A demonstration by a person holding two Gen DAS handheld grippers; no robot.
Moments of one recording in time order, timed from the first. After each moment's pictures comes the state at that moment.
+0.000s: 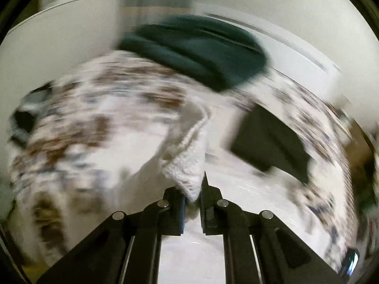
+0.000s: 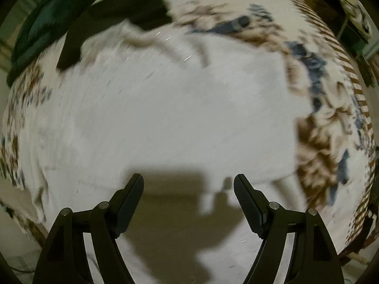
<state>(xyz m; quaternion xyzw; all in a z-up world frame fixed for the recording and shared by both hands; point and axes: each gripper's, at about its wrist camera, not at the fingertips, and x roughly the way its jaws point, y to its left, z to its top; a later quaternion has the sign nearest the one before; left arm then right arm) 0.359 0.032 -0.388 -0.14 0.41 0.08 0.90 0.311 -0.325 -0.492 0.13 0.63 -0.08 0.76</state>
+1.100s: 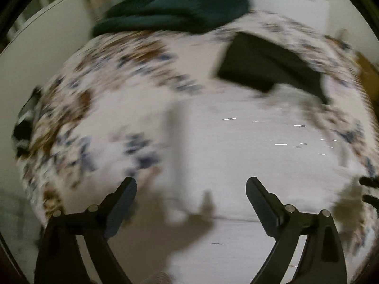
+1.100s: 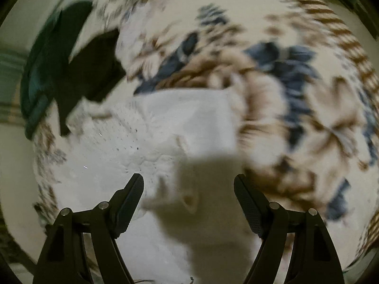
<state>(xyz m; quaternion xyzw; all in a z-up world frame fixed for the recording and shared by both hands) 0.343 0.001 -0.468 -0.03 0.52 0.13 0.84 0.368 -0.456 -0.510 0.27 0.63 -0.05 0.73</state>
